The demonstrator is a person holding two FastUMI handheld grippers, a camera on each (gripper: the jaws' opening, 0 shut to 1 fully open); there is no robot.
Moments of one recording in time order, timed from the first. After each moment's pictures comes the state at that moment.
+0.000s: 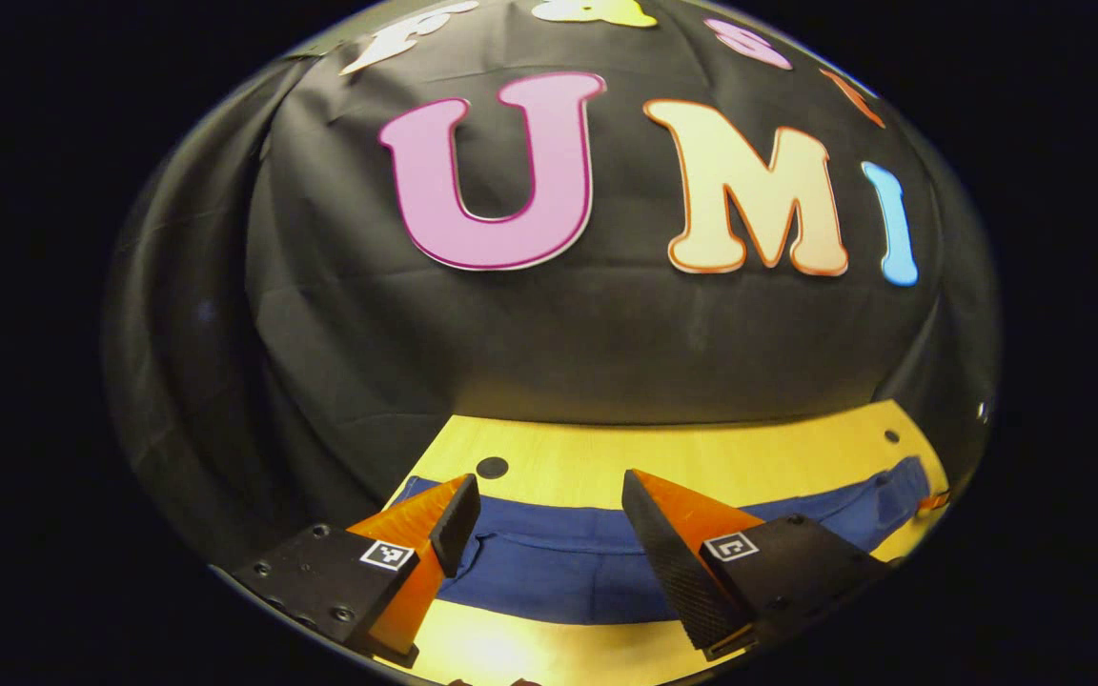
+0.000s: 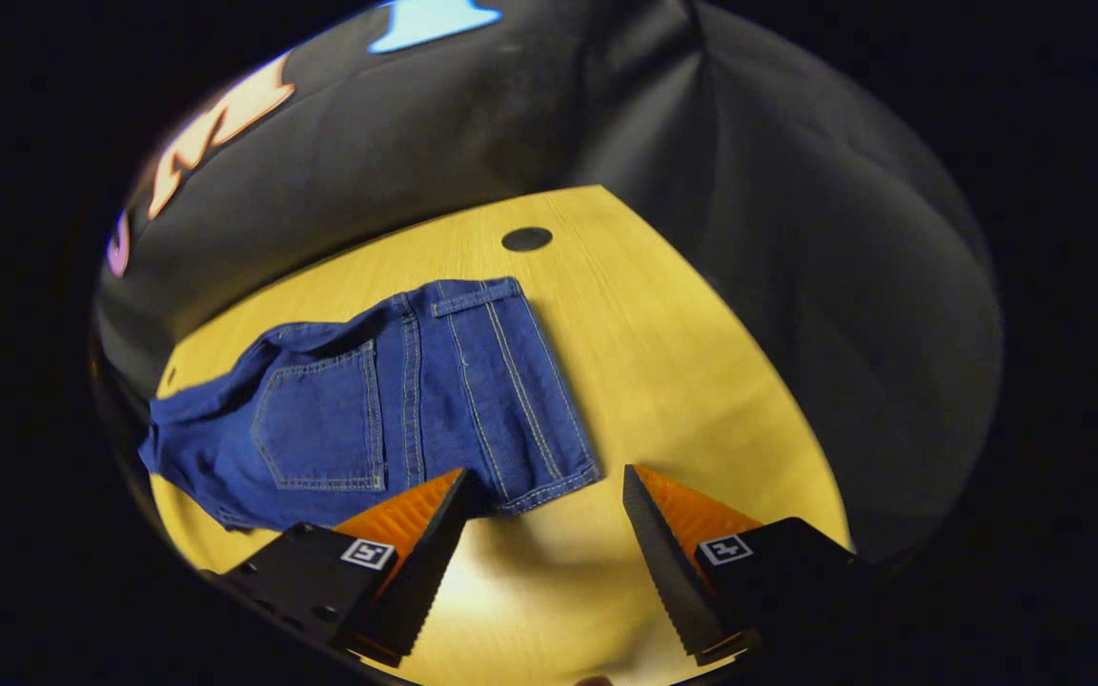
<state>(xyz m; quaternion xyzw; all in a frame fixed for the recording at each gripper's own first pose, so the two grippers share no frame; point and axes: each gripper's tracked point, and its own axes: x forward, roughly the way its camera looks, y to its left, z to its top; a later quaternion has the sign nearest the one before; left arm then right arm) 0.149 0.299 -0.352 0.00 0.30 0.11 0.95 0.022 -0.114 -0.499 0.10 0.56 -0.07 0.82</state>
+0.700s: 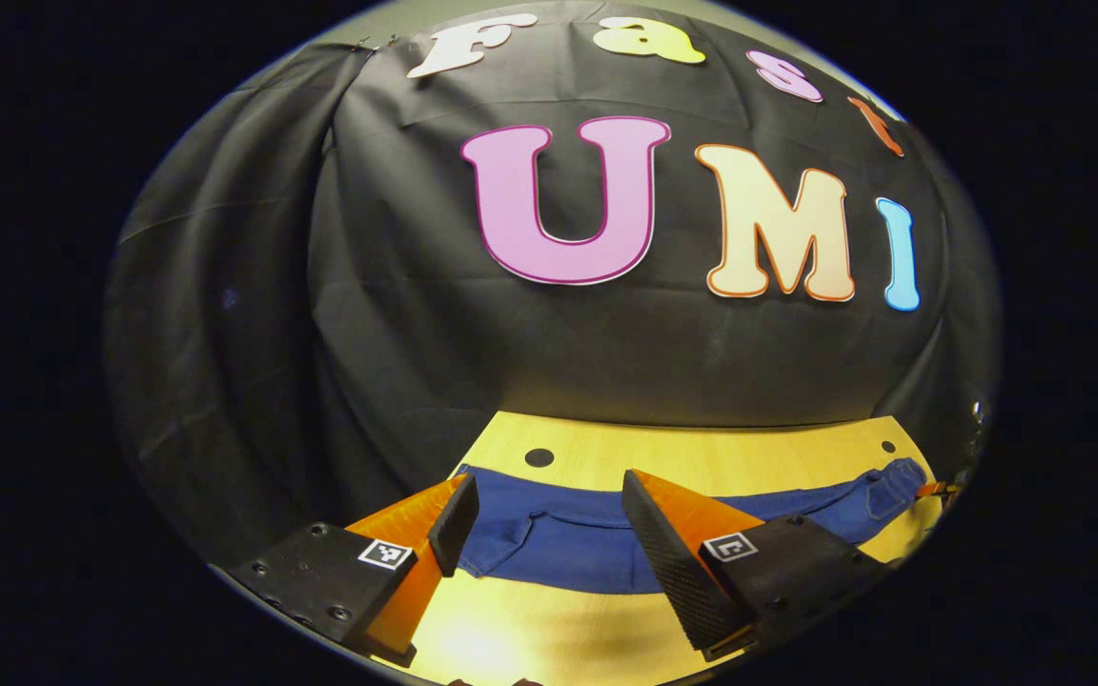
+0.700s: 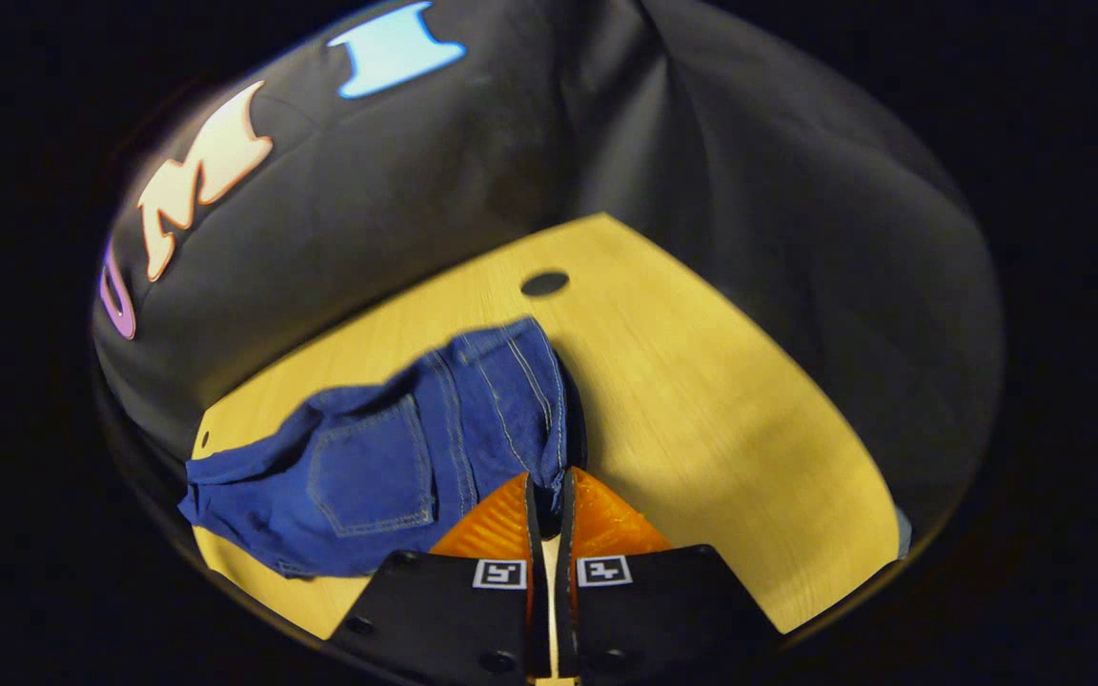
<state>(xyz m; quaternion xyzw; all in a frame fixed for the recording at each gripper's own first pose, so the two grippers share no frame) 0.108 0.343 -0.343 -0.01 0.28 0.15 0.95 0.057 -0.095 -0.440 0.12 0.45 -0.08 0.88</state>
